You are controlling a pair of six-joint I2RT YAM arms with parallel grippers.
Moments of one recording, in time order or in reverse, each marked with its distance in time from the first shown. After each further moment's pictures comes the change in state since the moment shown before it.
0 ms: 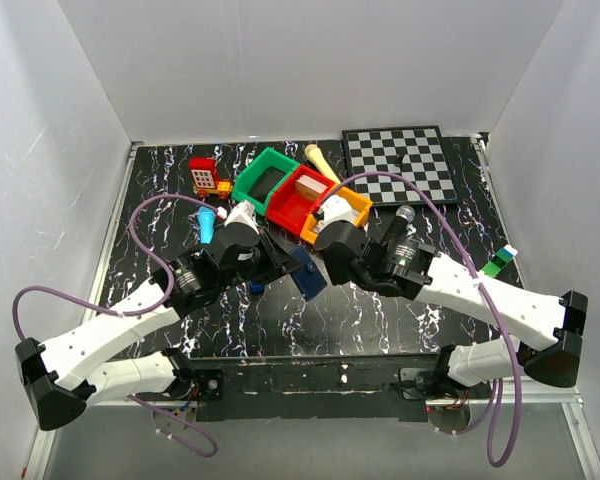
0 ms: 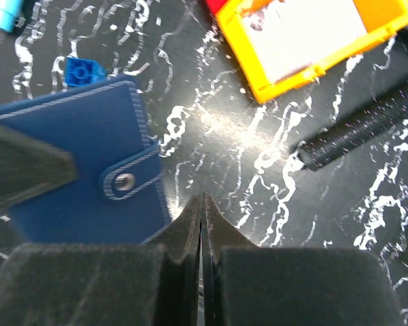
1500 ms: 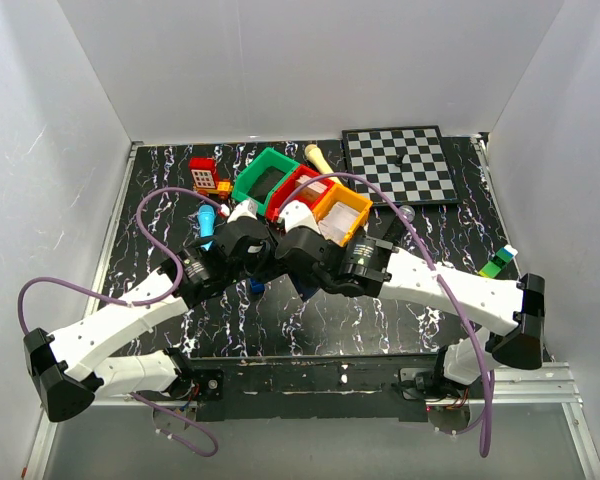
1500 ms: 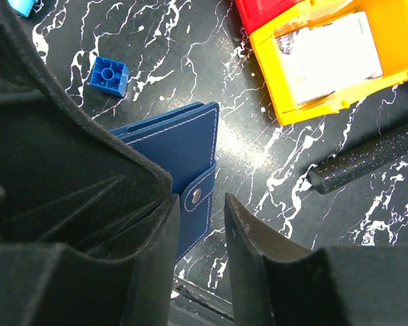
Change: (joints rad) left arm 0.008 0.063 0.072 -0.116 -0.013 0.004; right arm 0.065 0.187 0.153 -0.046 0.048 -0.059
